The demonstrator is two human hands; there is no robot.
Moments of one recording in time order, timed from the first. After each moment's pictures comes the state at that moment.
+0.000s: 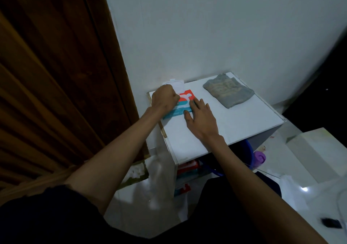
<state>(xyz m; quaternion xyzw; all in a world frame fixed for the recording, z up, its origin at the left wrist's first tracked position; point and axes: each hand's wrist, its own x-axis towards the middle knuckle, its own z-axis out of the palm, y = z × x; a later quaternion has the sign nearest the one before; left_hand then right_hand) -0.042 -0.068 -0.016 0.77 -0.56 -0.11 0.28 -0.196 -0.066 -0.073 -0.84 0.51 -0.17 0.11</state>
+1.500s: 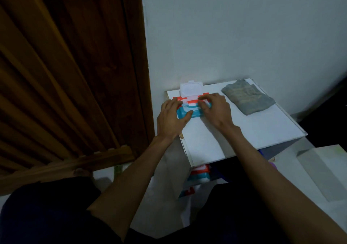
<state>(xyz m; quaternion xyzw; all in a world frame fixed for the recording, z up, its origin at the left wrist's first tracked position) -0.028 -0.006 -0.083 0.74 -0.52 -0.08 0.42 -0.173 -0.089 -0.037 -0.82 0.47 -0.28 0.16</state>
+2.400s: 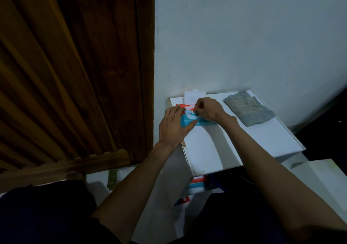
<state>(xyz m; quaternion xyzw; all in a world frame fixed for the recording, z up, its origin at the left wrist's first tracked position) -0.024 -0.009 -0.086 0.75 -0.54 -0.08 0.37 -0.131 -0.121 -0.006 -0.86 0.47 -0.05 0.17</state>
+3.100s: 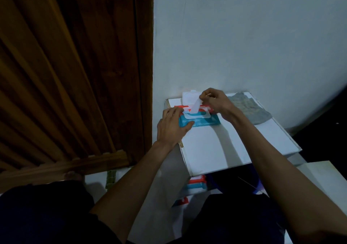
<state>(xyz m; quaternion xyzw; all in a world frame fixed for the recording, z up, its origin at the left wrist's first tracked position) -0.024 -0.008 -0.078 0.74 -0.55 -0.05 0.38 -0.151 -0.121 0.029 -0.73 0.50 -0.21 0.42</state>
